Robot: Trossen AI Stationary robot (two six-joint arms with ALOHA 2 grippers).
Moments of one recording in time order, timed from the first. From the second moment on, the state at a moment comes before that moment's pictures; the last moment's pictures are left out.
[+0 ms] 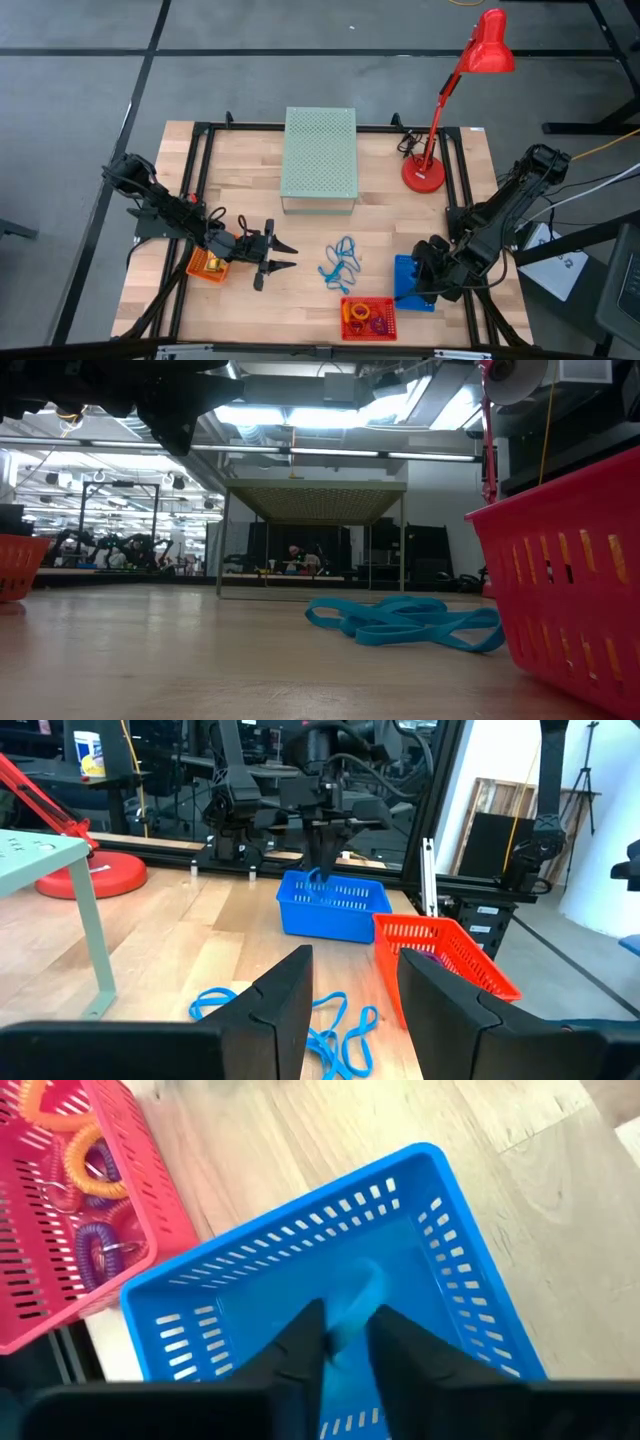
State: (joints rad) left arm -0.52 1.46 0.43 1.02 -0.47 -0.17; right arm 0.92 1.23 0.70 -0.68 0.31 1.36
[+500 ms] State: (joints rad) left arm -0.52 1.46 0.43 1.02 -0.47 -0.18; right arm 0.92 1.23 0.73 -0.66 0.33 1.28
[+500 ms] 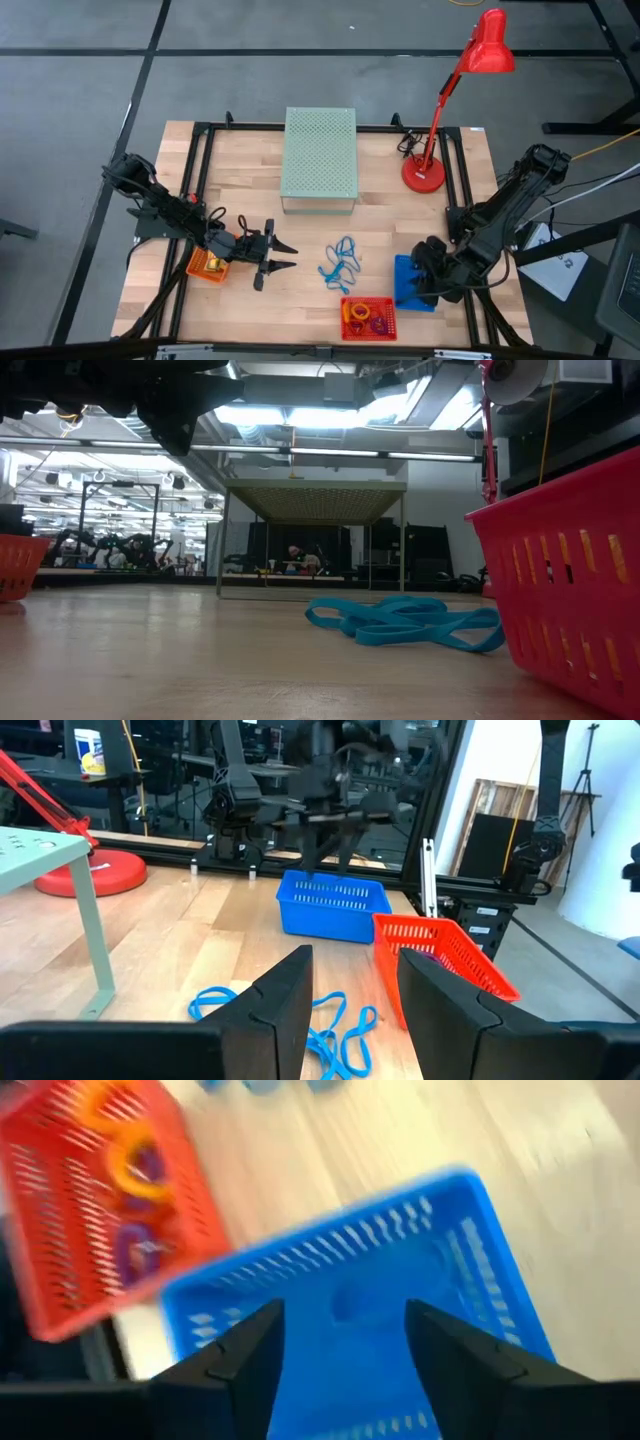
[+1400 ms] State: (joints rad) left arm -0.52 1.46 0.43 1.02 -0.47 -0.18; right arm 0.42 1.53 0.86 -0.19 0.20 0.46
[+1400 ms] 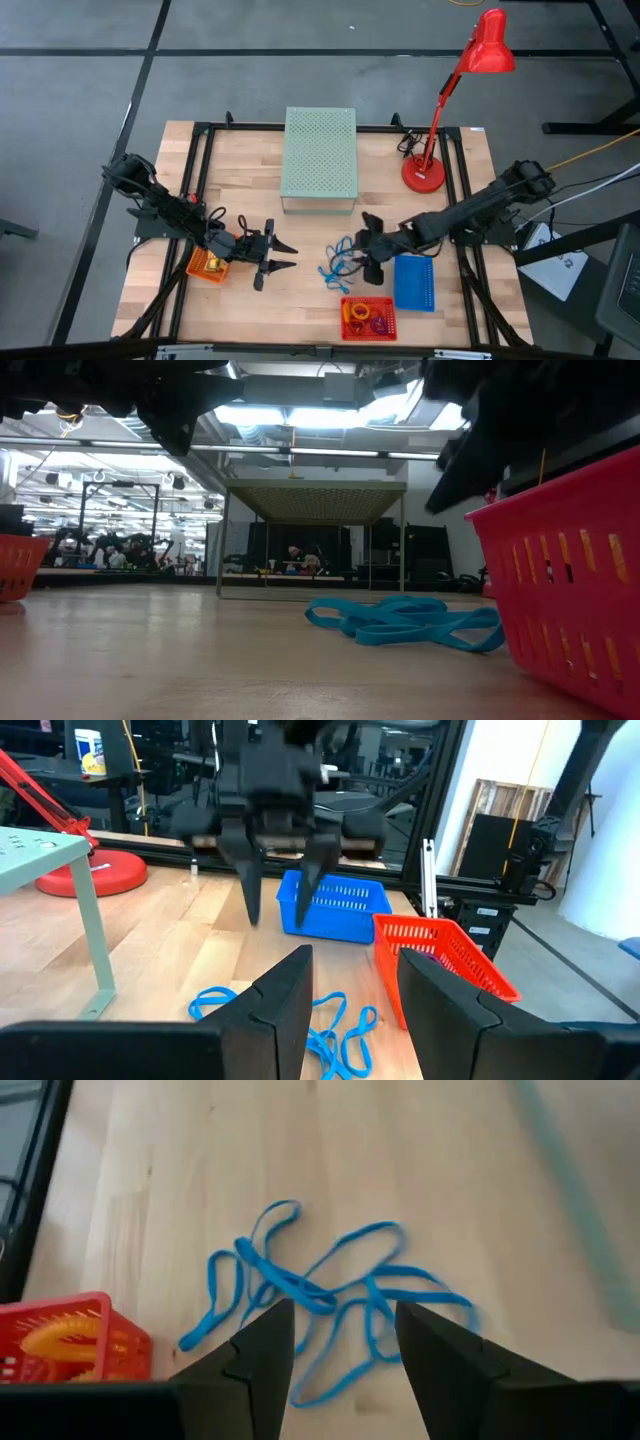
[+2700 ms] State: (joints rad) left arm -0.52 1.46 0.43 1.03 -0.47 -0.18; right arm 0.31 1.92 1.05 -0.14 0.00 0.39
